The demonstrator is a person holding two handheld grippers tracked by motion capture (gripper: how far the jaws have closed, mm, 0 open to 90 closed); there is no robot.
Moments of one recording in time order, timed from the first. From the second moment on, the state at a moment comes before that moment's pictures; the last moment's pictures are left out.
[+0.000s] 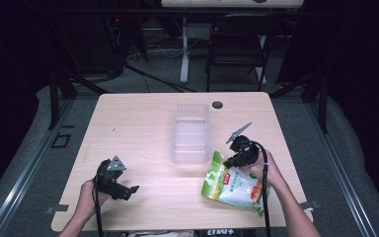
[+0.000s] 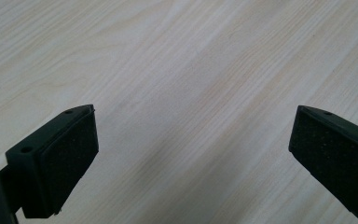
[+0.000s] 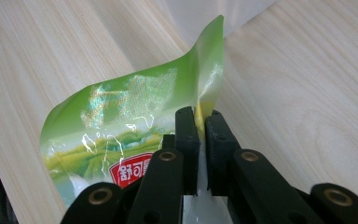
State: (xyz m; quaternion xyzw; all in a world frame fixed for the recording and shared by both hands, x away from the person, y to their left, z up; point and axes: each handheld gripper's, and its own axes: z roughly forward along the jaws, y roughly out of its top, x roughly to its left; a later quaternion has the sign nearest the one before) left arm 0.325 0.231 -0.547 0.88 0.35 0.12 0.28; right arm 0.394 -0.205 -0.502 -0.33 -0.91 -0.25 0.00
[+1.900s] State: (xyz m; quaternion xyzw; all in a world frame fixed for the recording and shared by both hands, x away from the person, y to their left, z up) left arm 0.325 0.230 -0.547 0.89 0.35 0.12 0.28; right arm 0.432 -0.240 -0.532 -0.45 -0.86 -0.23 0.01
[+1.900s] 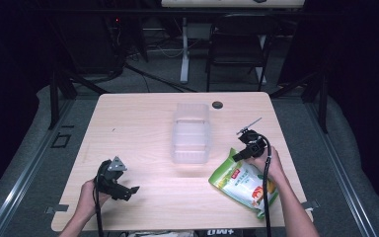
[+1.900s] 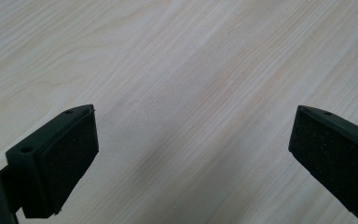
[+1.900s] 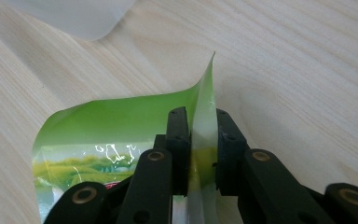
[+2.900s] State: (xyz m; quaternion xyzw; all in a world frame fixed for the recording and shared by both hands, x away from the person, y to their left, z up) left arm 0.324 0.231 -0.547 0.88 0.35 0.13 0.28; right arm 0.393 -0.273 -0.483 -0.46 -0.83 -0.31 -0.07
